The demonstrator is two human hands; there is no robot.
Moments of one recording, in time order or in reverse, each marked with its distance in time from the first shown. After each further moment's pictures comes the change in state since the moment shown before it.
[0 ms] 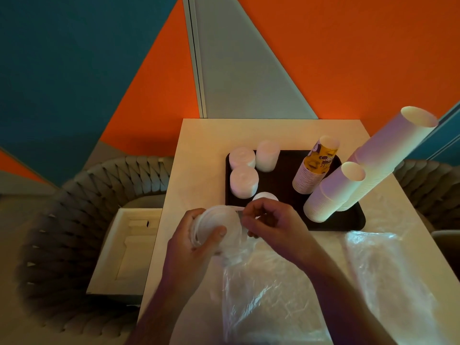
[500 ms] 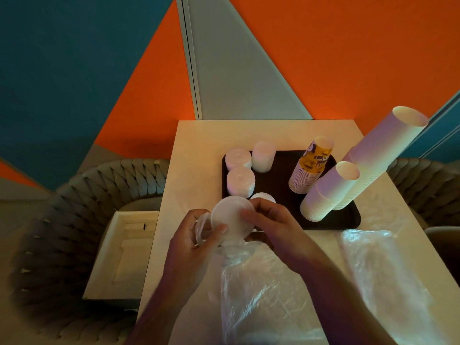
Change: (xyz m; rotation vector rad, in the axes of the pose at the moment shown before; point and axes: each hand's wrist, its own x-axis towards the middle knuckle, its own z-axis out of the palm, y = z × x) left_hand 0.005 -0.003 0.002 -0.008 -0.065 0.045; right_hand -0.003 -0.011 0.005 0.435 -0.079 0.173
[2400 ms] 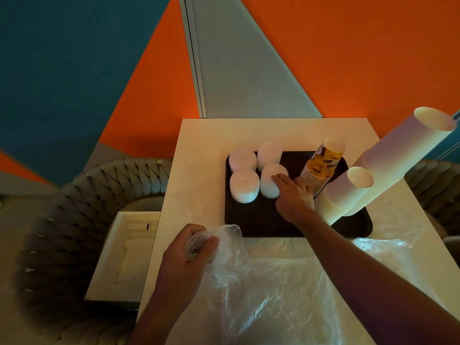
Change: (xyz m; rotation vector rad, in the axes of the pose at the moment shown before) left_hand 0.004 -0.006 -0.002 0.124 0.017 -0.145; right_hand 0.130 0.045 -0.108 -1.604 0.348 -0.010
